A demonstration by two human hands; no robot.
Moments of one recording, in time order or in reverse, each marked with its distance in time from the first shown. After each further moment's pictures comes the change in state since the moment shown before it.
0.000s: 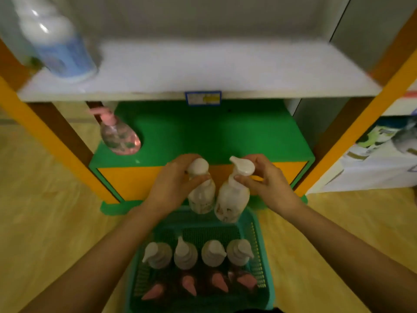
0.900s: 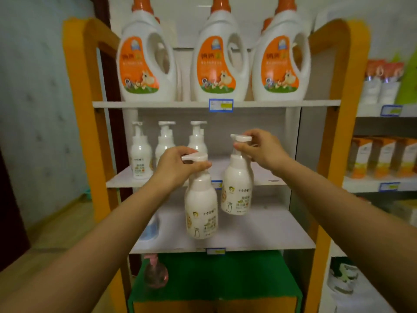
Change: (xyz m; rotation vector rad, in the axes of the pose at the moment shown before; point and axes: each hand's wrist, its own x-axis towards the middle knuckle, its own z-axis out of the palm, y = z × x) left_hand 0.009 0.299 -0.297 -0.265 0.336 0.190; right_hand 0.011 -0.412 -0.163 -0.129 0.335 -0.364
